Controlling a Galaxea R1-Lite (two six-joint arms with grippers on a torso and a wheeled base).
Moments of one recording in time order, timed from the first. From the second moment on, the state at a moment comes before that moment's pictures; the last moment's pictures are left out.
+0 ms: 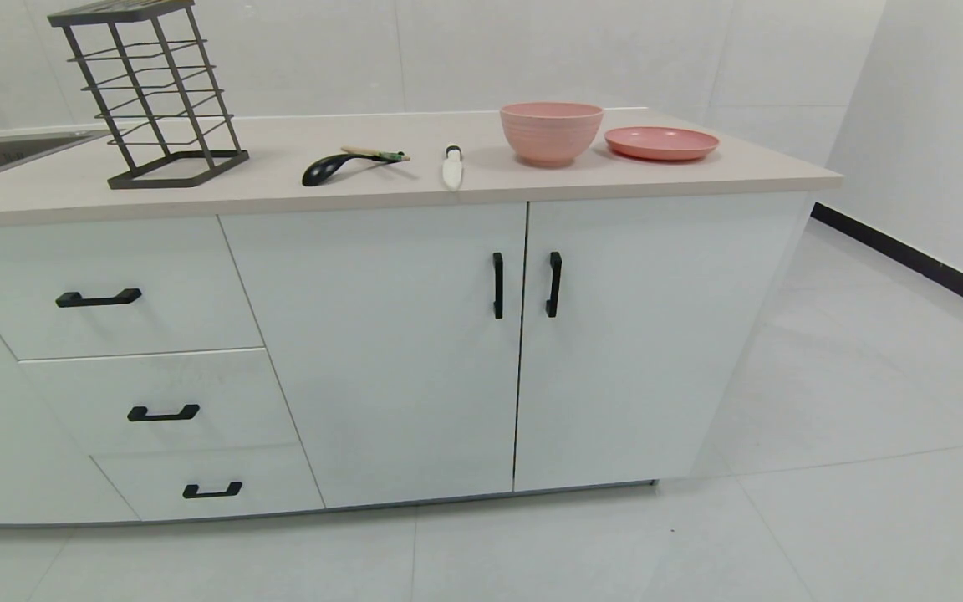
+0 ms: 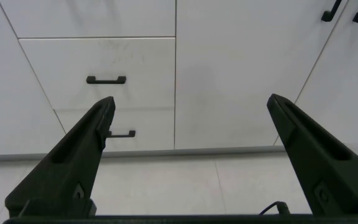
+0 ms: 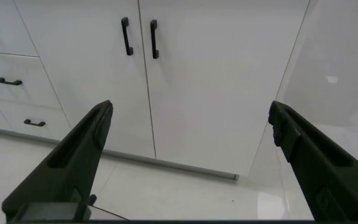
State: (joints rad) left arm 0.00 0.00 0.00 -0.01 0.02 -0.01; right arm 0.06 0.31 -0.26 -0.07 0.27 0.01
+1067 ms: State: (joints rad) left arm 0.00 0.00 0.00 -0.01 0.02 -0.01; right arm 0.11 0.79 -0.44 -0.22 0.33 -0.09
